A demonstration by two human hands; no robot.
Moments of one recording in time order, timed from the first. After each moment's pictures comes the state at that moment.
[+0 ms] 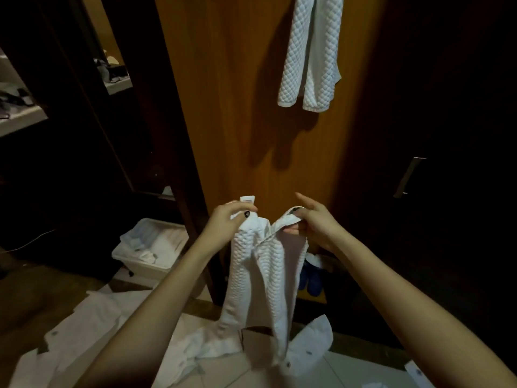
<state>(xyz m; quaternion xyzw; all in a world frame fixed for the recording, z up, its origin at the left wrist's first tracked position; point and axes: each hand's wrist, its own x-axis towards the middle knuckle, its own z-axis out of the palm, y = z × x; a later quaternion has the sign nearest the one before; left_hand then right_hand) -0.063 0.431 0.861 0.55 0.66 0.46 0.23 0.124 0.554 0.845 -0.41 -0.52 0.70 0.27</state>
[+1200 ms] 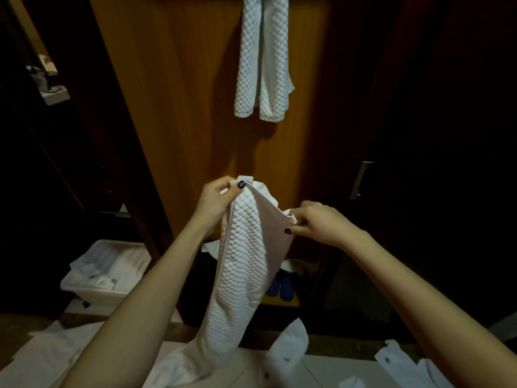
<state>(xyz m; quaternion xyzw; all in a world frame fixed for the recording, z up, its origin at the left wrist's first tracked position) -0.036 0.507 0.890 0.52 0.54 0.58 0.33 0.205 0.560 0.904 -0.41 -0.91 0.07 0.01</state>
